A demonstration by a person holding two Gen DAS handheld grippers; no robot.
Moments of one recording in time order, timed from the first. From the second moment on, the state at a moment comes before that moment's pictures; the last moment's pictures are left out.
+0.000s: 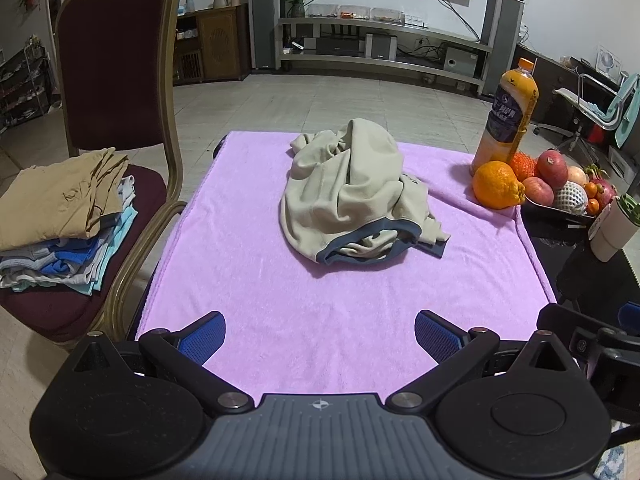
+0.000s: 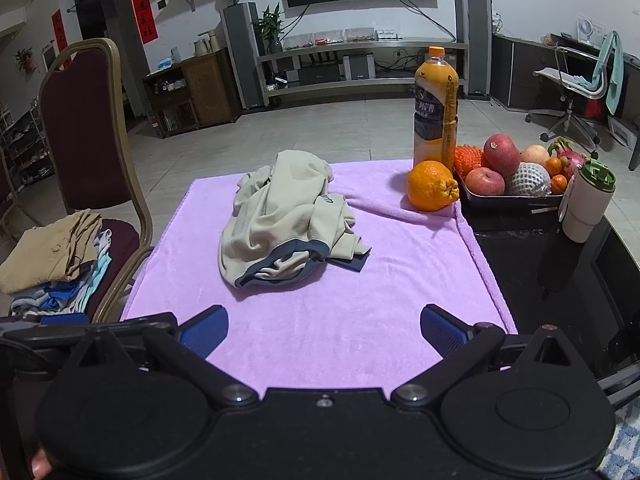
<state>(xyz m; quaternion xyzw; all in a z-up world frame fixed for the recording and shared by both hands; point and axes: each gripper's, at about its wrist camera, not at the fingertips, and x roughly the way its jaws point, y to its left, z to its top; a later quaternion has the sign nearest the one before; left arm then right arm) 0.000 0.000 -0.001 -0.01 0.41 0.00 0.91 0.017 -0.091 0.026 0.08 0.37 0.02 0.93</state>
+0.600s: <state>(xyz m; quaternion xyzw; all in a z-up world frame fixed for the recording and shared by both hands) 0.002 0.004 -0.005 -0.01 0.41 0.00 0.91 0.020 -0.086 0.022 0.07 0.38 0.02 0.92</state>
